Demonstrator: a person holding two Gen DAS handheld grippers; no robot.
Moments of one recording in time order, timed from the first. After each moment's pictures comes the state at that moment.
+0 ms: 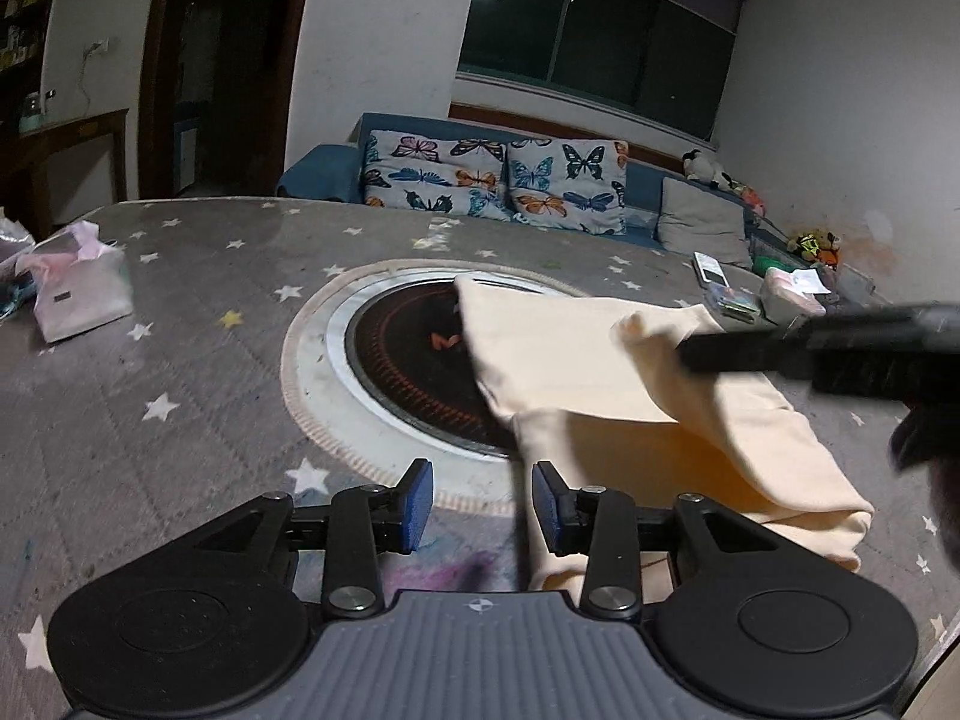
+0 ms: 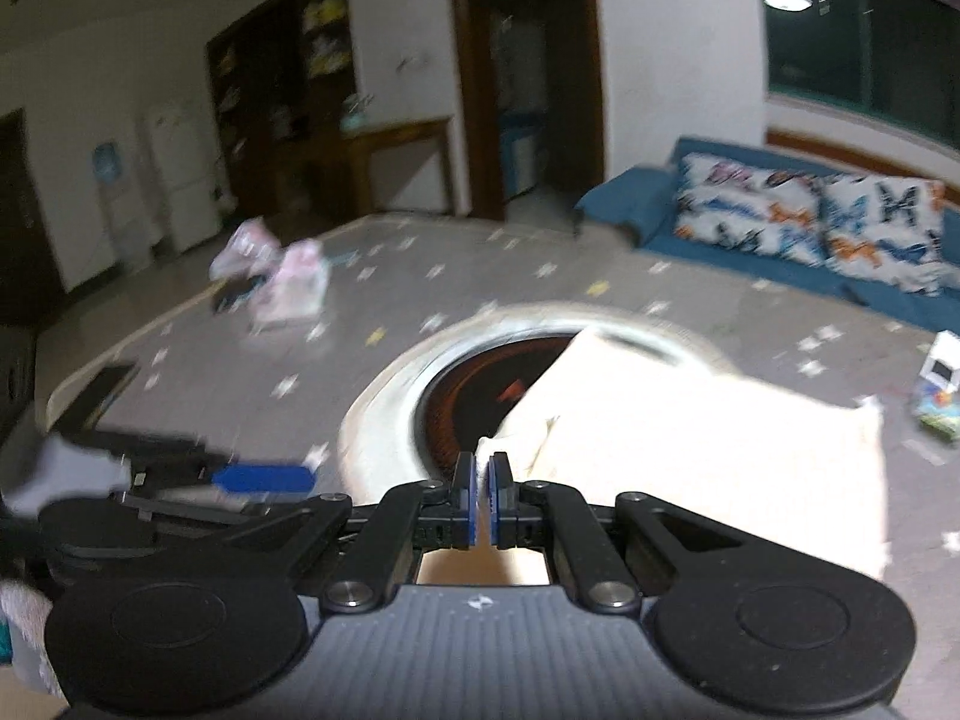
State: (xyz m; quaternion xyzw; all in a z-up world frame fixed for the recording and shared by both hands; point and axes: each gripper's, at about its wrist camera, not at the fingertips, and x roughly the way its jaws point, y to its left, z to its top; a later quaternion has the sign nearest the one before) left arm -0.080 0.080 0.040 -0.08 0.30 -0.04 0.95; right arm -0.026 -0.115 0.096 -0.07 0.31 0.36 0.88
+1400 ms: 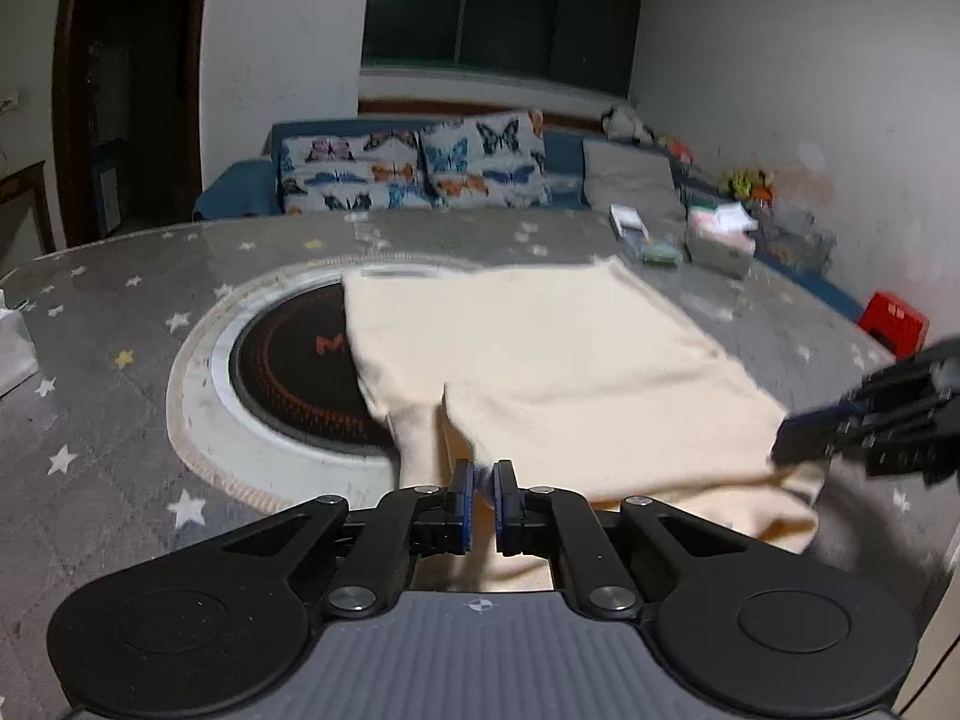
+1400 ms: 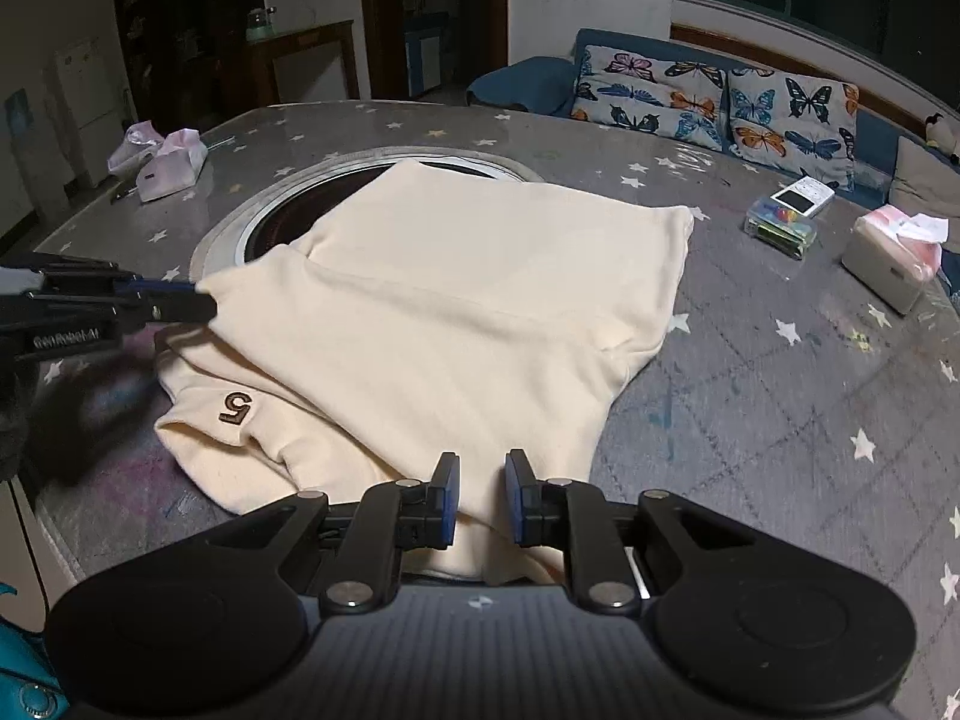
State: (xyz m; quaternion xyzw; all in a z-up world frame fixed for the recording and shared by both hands) left arm -0.063 0.030 0.033 -0.01 0.32 -0.12 0.94; right arm -0.045 -0.253 0.062 -0.10 0.39 0.26 0.87
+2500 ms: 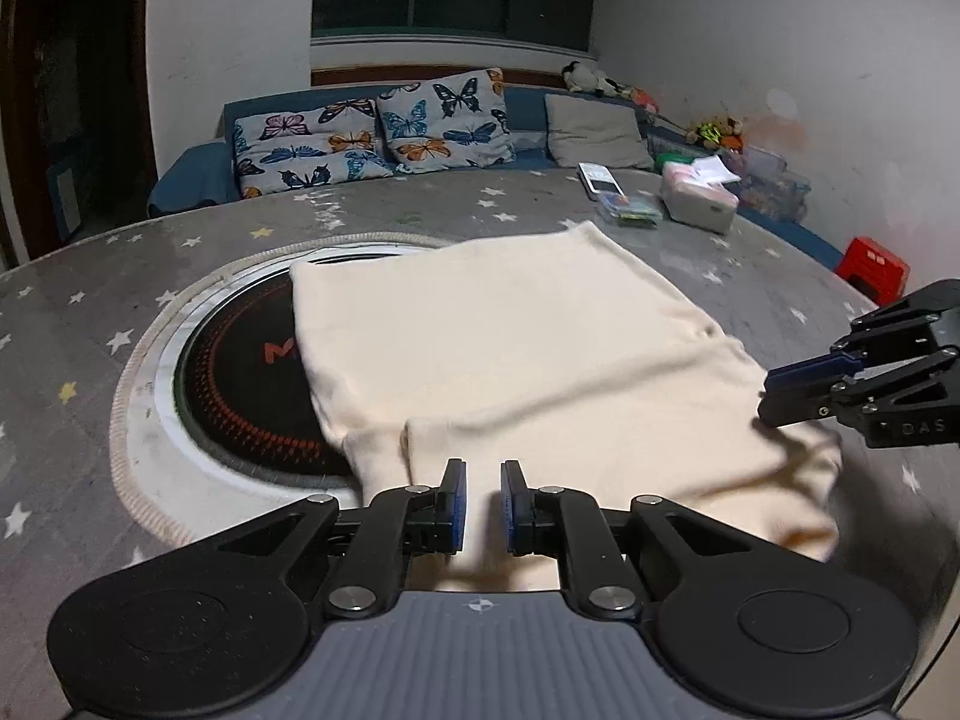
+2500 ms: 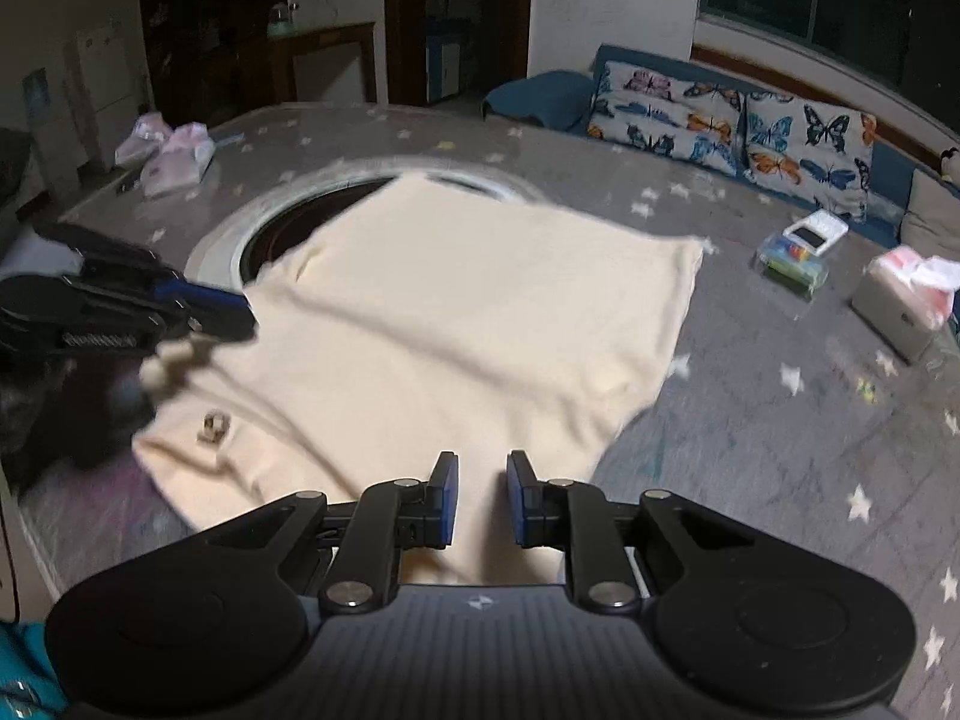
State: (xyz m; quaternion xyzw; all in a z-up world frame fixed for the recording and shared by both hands) left arm -0.037 0.017 0.032 0.03 0.34 -0.15 0.93; right arm -0.029 -0.249 0.060 -0.13 0.38 0.27 0.88
